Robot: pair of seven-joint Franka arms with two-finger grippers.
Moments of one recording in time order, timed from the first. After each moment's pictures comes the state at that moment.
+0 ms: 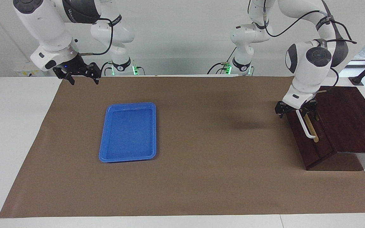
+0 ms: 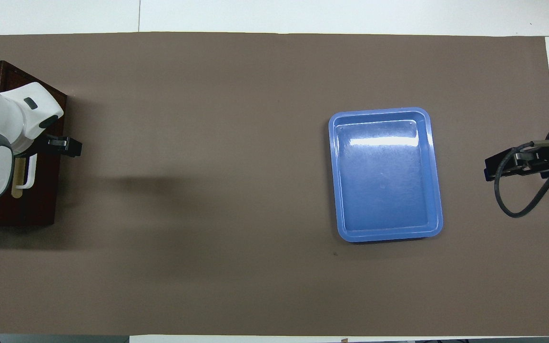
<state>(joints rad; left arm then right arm) 0.06 0.08 -0.13 -1.91 0.29 1.98 -0.03 -0.13 -0.04 0.14 -1.66 -0.01 1.46 -0.01</state>
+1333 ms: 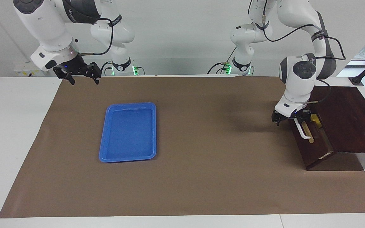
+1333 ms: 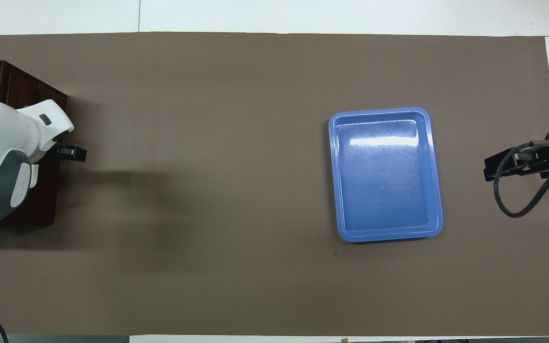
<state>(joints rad) 0.05 0.10 -0.15 -2.05 0.35 2.18 -0.02 -0.13 -0.04 0.15 -1.66 -0.01 1.46 -0.01</state>
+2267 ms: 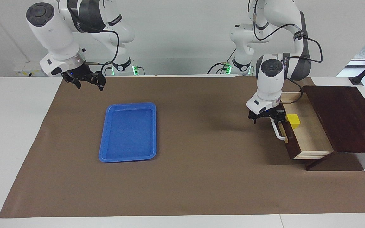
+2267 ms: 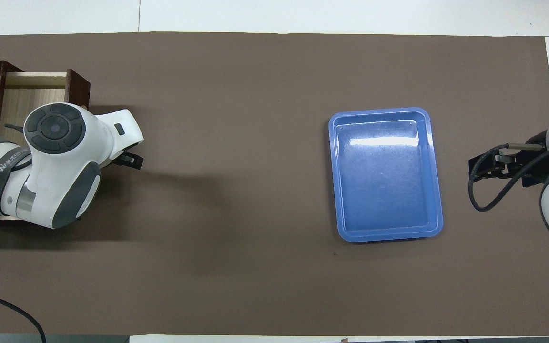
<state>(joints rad) -0.12 0.10 -0.15 -2.00 0.35 2.07 -0.06 -0.13 -0.08 0.15 -1.82 0.00 1.57 0.19</state>
